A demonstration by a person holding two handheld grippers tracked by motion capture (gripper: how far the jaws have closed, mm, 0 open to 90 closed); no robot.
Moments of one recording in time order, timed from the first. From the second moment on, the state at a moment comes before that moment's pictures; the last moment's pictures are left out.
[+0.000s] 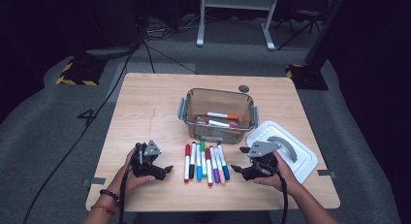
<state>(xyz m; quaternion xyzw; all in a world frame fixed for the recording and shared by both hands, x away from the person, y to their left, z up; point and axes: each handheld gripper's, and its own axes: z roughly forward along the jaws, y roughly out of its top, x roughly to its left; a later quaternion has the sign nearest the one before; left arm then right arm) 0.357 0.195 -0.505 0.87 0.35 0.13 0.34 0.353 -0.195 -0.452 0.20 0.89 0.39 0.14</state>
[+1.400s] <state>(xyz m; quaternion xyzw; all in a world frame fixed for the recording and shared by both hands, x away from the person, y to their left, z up) 0.357 0.195 -0.505 0.87 0.34 0.13 0.34 0.376 -0.219 -0.493 0.28 0.88 0.36 0.11</state>
